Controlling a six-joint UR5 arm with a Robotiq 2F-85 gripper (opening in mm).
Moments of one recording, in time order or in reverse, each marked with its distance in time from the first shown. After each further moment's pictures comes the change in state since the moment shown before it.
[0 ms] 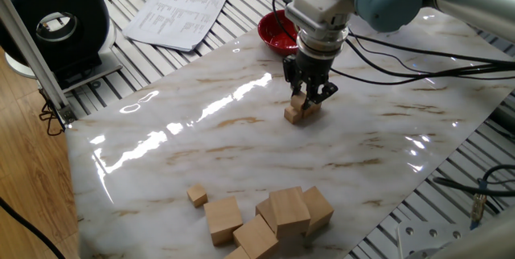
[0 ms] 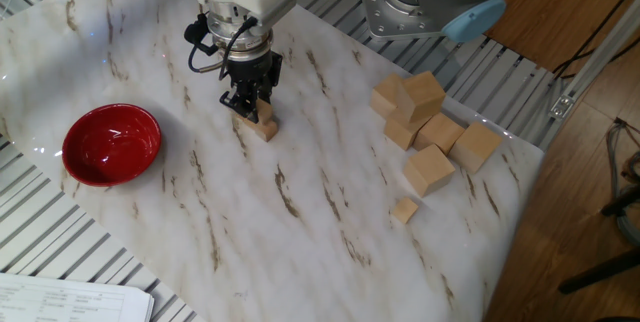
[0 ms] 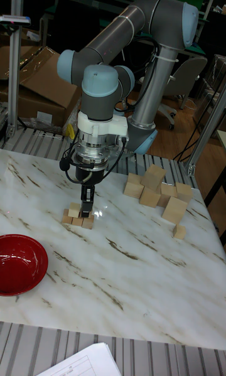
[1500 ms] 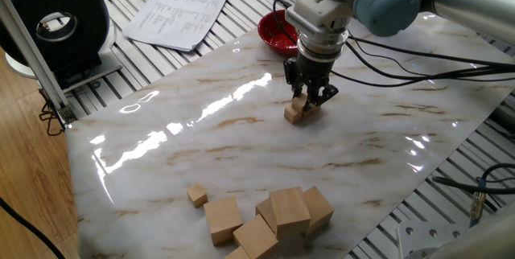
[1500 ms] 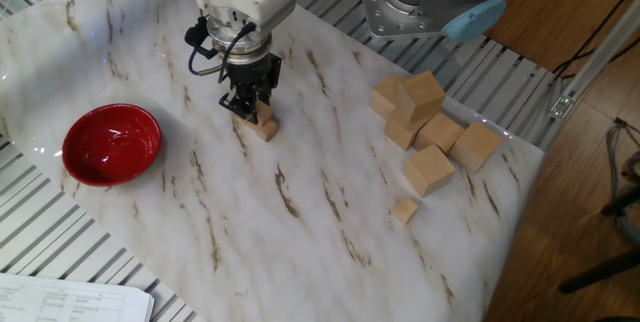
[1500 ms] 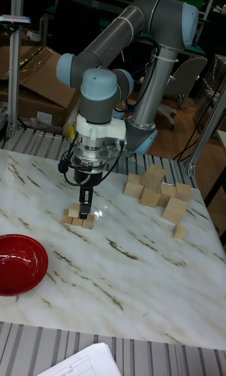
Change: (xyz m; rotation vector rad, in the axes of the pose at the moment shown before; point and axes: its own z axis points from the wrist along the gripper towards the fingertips) arm 0.006 0.000 0.008 -0.002 0.014 0.011
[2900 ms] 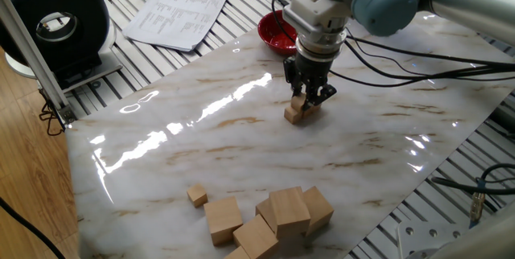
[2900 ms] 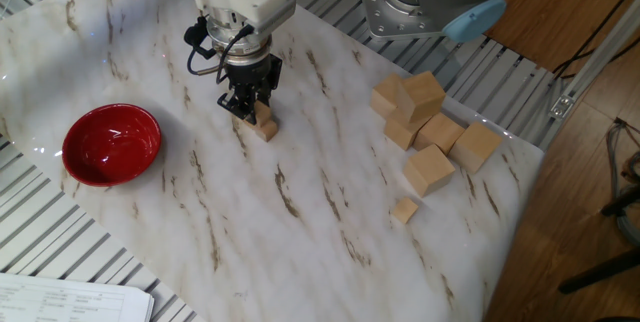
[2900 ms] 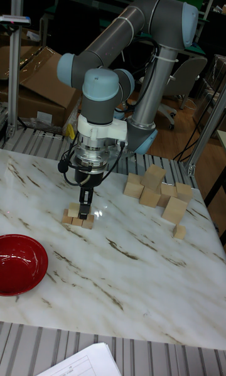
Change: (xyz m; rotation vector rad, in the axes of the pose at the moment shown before) arm -0.004 -0.001 -0.002 -0.005 -0.003 0.061
